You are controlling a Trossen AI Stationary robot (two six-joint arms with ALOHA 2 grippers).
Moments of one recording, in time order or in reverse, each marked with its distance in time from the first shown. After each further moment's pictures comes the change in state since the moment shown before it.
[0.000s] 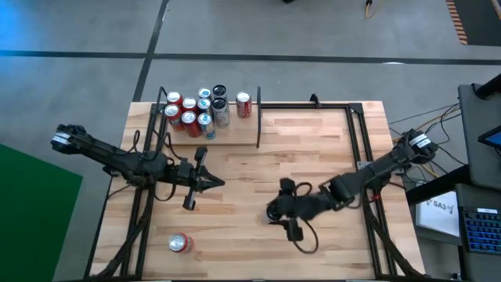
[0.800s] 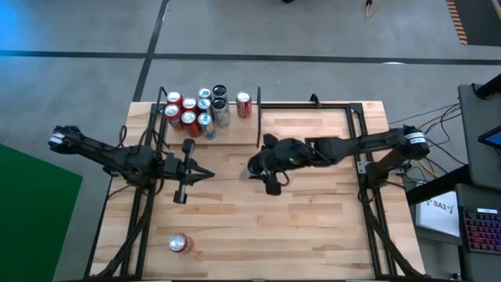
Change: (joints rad) left arm 0.000 -0.157 -0.001 -0.128 -0.050 0.106; right arm -0.394 0.034 0.161 -0.008 -0.216 -0.308
